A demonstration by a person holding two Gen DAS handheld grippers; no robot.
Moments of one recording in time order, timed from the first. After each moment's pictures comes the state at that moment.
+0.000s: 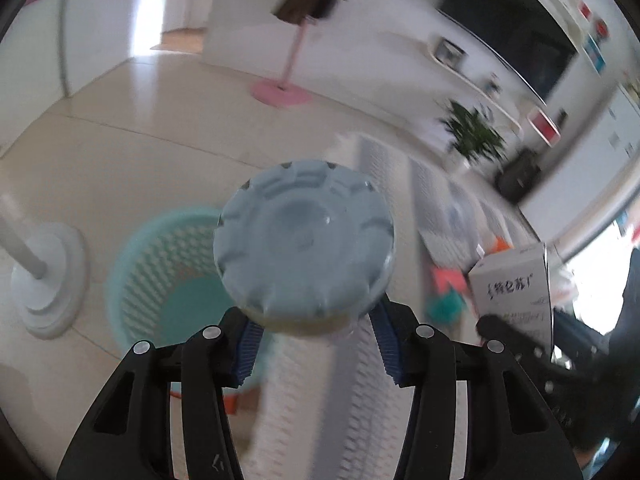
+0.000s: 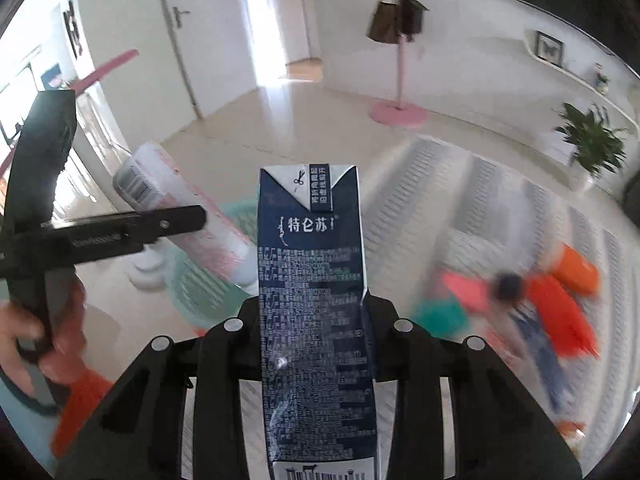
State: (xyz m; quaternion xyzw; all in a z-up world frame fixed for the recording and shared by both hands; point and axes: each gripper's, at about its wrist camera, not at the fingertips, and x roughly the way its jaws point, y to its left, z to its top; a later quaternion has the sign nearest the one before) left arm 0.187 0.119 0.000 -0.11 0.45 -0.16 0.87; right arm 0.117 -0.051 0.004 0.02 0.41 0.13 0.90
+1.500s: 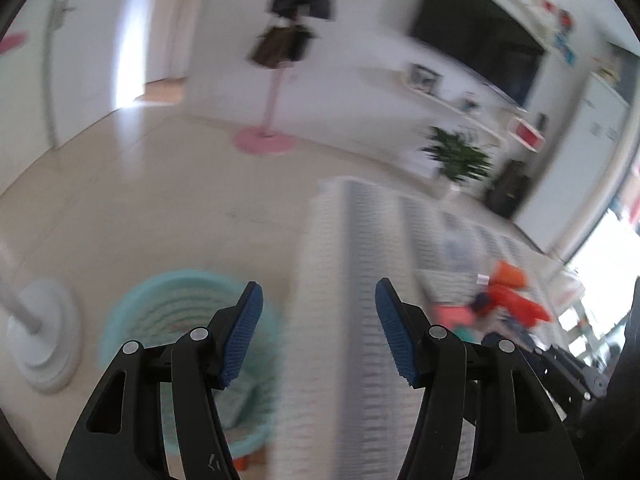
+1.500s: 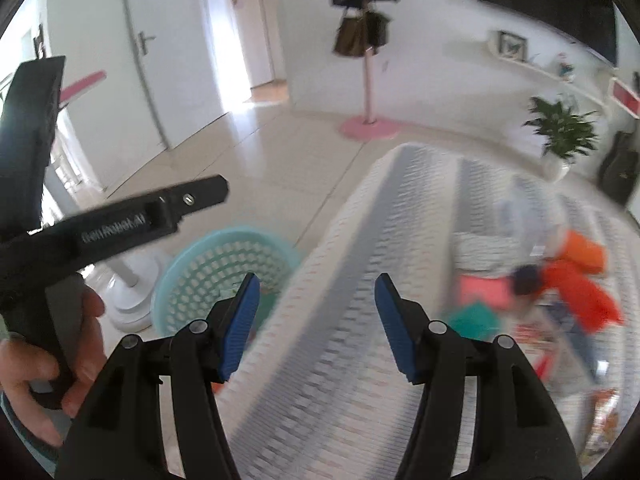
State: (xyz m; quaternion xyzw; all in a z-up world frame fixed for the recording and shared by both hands) left arm 0.193 0.068 0.003 -0.07 0.36 -0.22 0.90; right arm 0.112 -0.053 -0.014 0.04 0.37 0.03 0.93
